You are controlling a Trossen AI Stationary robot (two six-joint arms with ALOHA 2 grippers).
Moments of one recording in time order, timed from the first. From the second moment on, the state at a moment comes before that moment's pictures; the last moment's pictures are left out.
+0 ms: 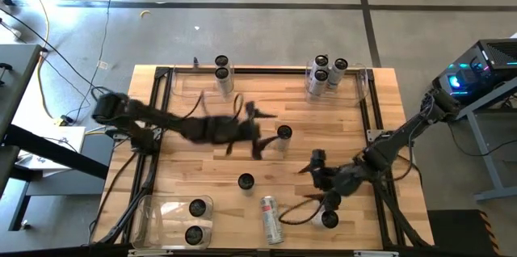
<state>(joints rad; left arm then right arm) -0.15 1.58 1.01 0.38 -0.43 0.39 0.62 1.30 0.97 -0.36 0.34 0.23</state>
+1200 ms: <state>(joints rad) -0.63 1.39 1.01 0.15 -1.01 0.18 0.64 2.07 1.61 -0.63 0.11 -0.72</state>
